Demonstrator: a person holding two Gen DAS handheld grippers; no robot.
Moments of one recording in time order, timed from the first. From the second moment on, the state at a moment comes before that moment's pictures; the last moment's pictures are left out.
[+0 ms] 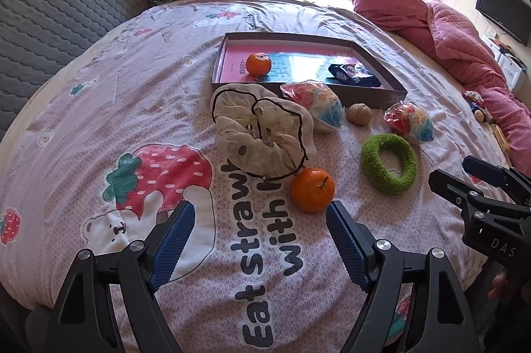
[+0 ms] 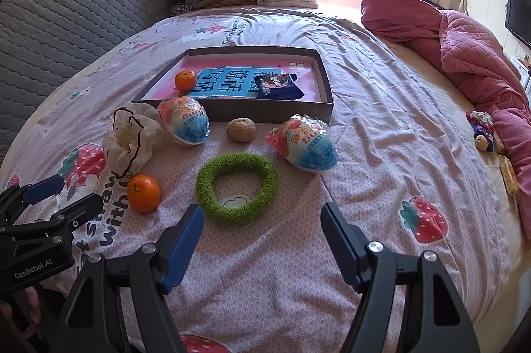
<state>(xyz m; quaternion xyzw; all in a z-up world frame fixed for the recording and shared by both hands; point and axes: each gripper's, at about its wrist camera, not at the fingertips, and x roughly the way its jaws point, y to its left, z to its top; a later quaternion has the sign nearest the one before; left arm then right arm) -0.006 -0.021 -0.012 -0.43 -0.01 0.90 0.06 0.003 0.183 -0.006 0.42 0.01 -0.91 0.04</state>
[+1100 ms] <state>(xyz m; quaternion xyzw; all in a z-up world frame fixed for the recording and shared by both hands) -0.025 0.013 -0.034 -0.44 0.00 0.90 0.08 -0.025 0.199 -0.032 0.44 -0.02 -0.90 0.02</state>
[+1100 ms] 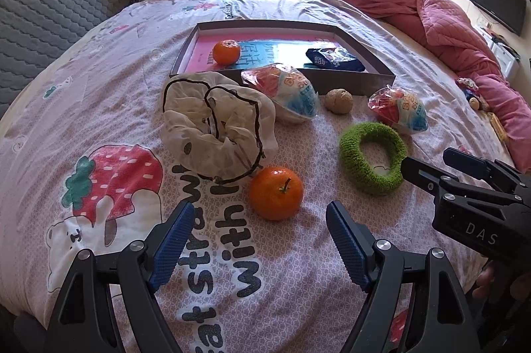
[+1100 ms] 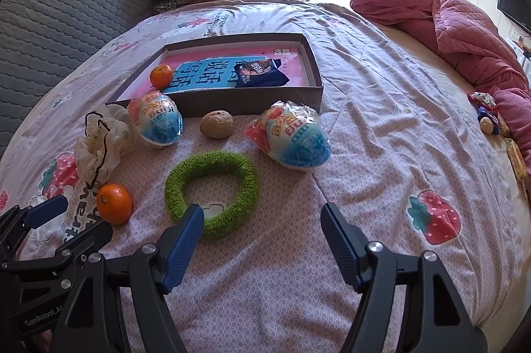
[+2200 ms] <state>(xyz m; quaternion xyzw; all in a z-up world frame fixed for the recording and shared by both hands) -0.059 0.018 -0.066 -0.44 -0.01 0.90 0.05 -0.055 0.199 -0.061 0.45 -0.05 -0.89 0.01</state>
